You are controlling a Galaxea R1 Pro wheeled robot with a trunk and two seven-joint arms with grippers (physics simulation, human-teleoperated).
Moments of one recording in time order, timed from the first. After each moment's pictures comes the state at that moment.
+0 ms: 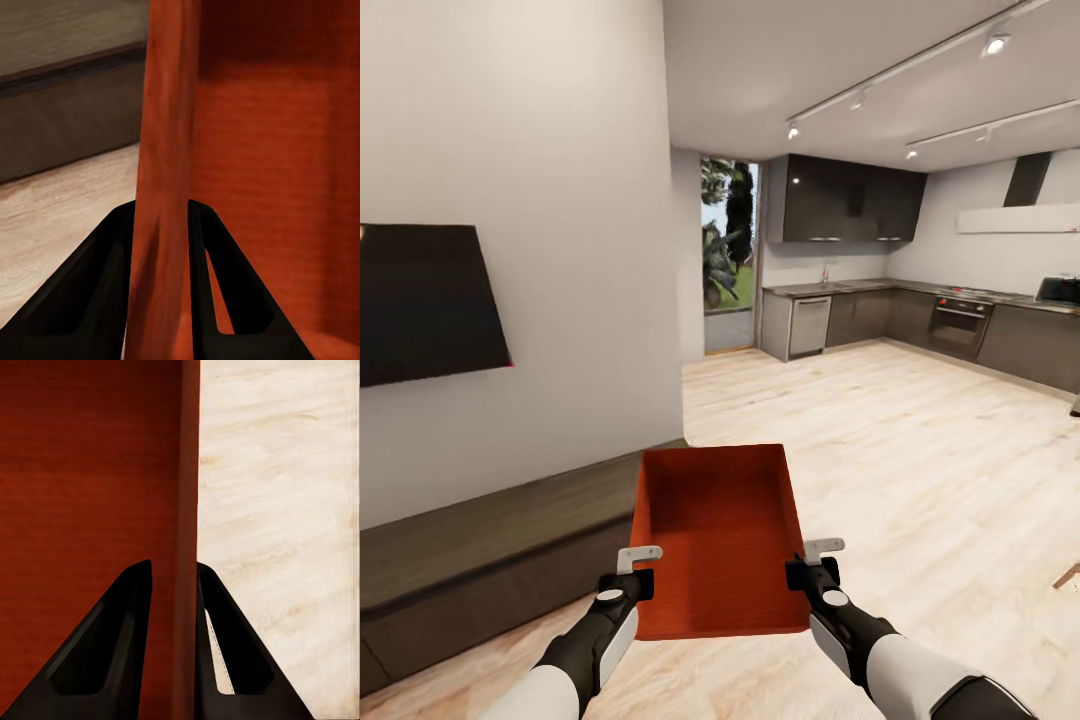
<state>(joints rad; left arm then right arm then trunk) -0.58 -0.13 -0.06 -0.45 0.09 0.11 0.25 -0.72 0.08 0.46 -0.14 -0.31 -0.21 -0.18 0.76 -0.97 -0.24</state>
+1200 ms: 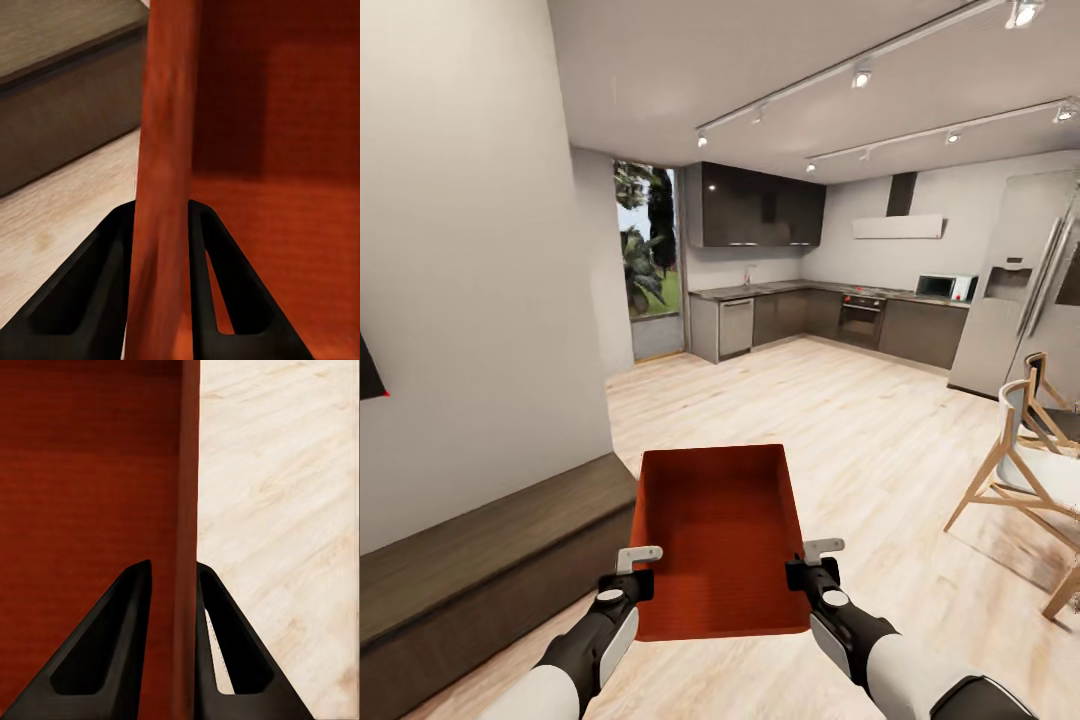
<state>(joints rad) -0.58 -0.13 -0.06 -0.45 0.08 0.11 0.25 -0.72 0.08 0.46 -0.14 -0.31 -0.21 -0.18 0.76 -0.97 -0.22</state>
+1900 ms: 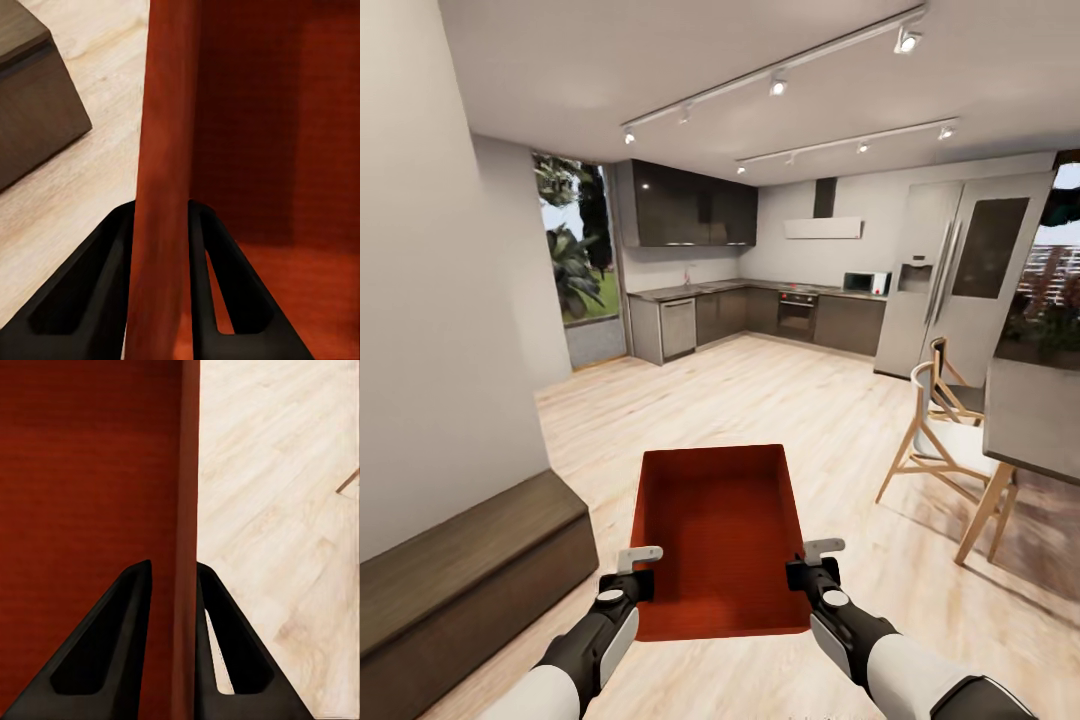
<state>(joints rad) -0.58 -0.13 -0.06 -0.45 0.09 0.11 0.25 -0.72 0.08 0.46 -0.14 -0.31 -0.21 -0.18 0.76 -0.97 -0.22</state>
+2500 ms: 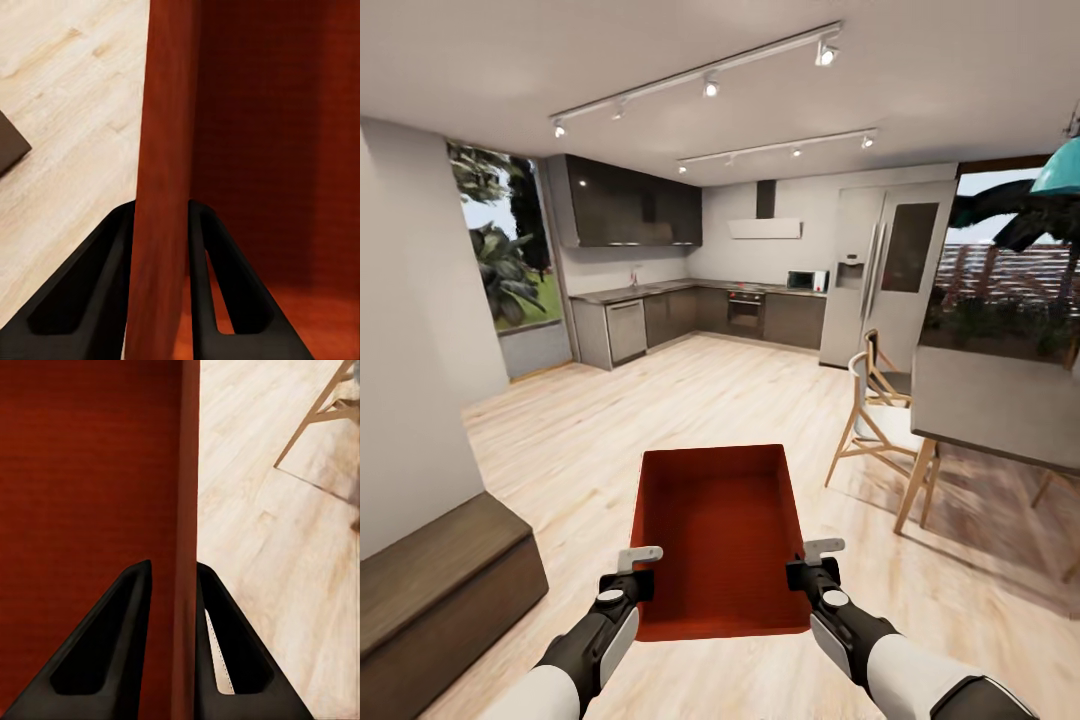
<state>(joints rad) -0.58 -0.13 -0.06 -0.45 0.09 0.11 0.25 -0.72 0.08 0.46 -0.14 -0.31 -0.21 -0.18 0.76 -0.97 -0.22</state>
